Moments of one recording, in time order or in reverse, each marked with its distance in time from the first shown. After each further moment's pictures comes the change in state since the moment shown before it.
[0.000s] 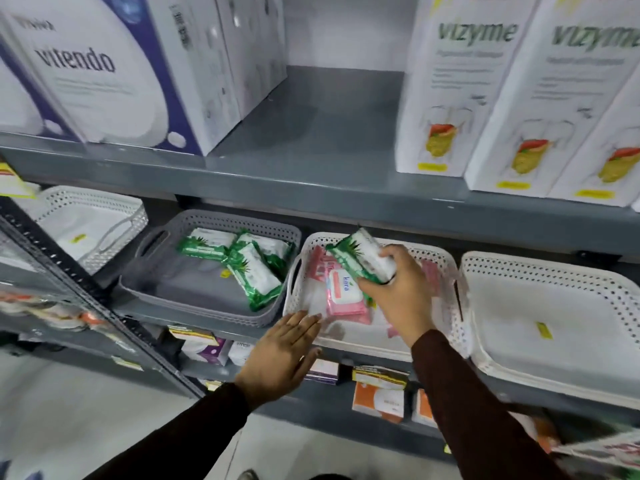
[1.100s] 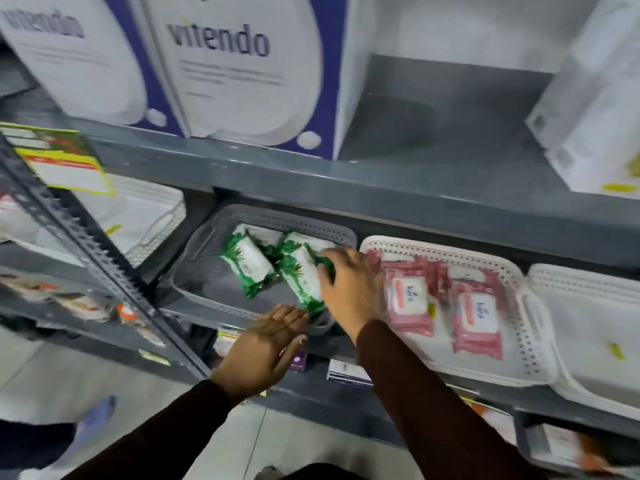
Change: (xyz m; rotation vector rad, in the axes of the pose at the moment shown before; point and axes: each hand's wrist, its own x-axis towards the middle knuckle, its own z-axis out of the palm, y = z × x) left_hand -0.061 -0.116 -0.049 -0.145 0.121 -0.042; right_hand 0.004 -0.110 0.172 -0.334 -0.100 -0.105
